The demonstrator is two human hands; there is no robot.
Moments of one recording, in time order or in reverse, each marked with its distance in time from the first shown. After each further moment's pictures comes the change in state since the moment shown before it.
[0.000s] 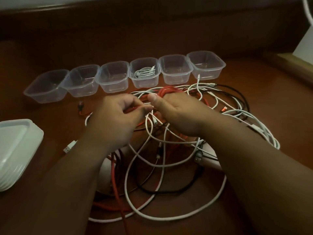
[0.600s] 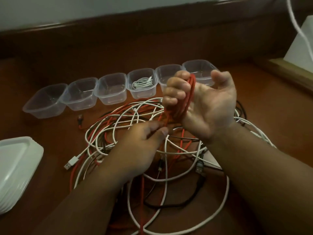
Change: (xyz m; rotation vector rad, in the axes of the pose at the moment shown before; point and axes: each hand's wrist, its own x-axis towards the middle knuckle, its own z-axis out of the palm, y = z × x) left_hand -0.004 0.005 0.029 -0.285 -0.322 -0.192; right_hand 0.004 0.011 -0.012 1.933 -0.118 -0.250
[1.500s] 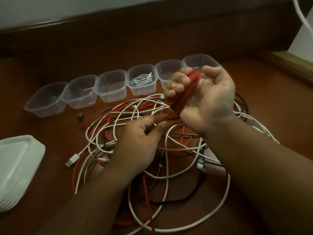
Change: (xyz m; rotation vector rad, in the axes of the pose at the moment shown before) left_hand 0.000 -0.003 0.010 0.046 0.248 0.118; right_hand 0.001 0.002 0.005 -0.074 0.228 -0.156
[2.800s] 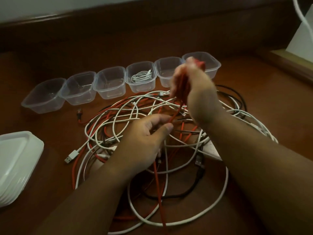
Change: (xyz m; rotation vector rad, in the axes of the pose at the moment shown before) left_hand -0.004 -0.002 0.002 -0.112 -0.162 -0.093; right_hand 0.006 0.002 -0.013 -0.971 0.160 -0.183
